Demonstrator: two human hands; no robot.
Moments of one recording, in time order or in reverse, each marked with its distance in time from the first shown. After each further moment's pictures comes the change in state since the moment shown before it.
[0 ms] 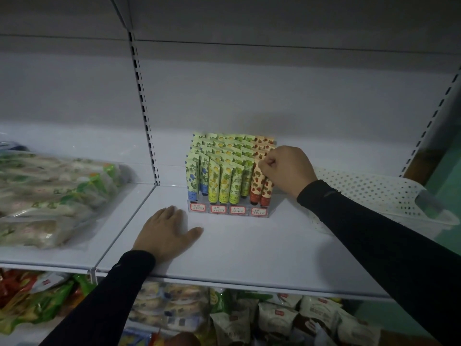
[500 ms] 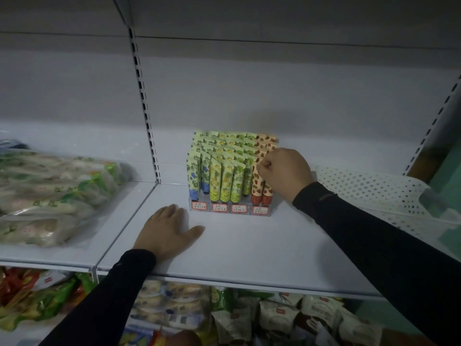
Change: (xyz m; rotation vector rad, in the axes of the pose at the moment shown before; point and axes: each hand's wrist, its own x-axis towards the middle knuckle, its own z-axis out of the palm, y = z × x) left_hand 0.002 -0.004 0.004 -0.001 0.018 0.005; right_hand -0.007 -0.010 0.005 -0.039 0.000 -0.011
